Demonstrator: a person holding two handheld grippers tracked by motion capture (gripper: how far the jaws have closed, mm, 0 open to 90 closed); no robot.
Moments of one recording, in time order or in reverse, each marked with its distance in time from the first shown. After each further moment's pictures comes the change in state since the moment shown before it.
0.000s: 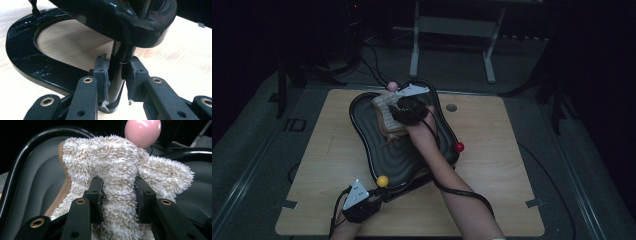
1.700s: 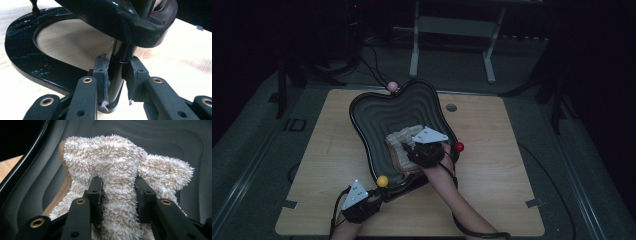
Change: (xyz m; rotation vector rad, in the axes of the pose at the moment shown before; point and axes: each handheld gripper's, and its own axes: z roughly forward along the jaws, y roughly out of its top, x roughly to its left) left arm 0.001 -0.001 0.000 -0.009 -0.009 -0.023; right arm 0.027 -0.100 -0.058 -0.014 0.028 -0.052
